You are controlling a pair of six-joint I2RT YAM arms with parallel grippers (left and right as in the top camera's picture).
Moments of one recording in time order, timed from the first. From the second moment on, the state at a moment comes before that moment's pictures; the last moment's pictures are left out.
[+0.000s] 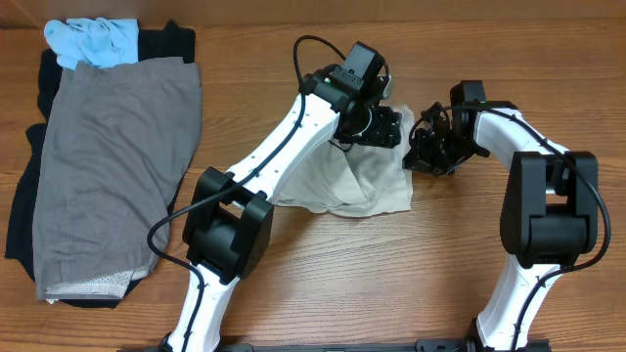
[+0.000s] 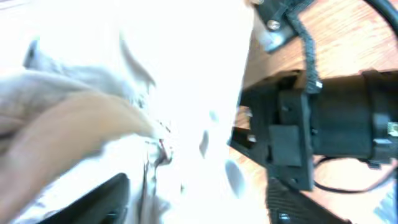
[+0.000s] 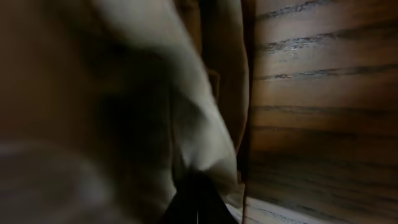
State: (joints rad) left arm -0.60 2.25 2.00 -0.88 0.41 -0.39; right arm 0.00 2.11 1.38 -0.78 -0.55 0.17
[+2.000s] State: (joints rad) left arm -0.33 1.90 2.38 -1.44 0.21 -0.02; right arm 0.07 2.04 1.31 -0.63 -0.64 0.03
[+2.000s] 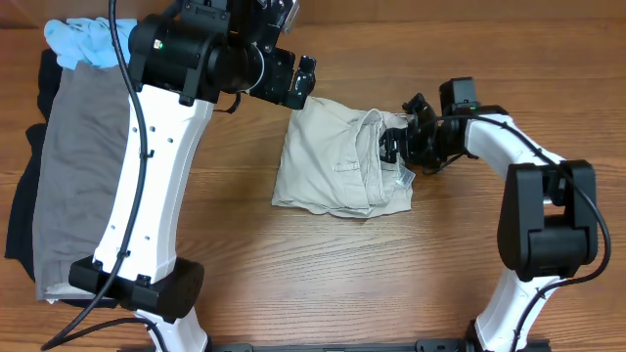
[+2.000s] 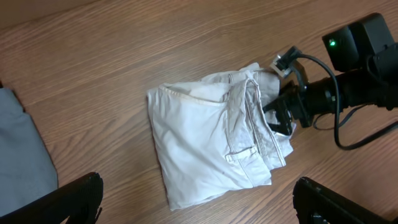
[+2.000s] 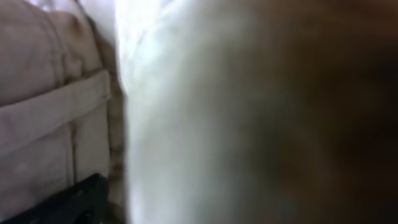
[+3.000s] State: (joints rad) left arm -0.33 1.90 2.38 -1.43 0.20 -0.02; right arm -0.13 2.05 1.30 -0.25 -0.63 0.37
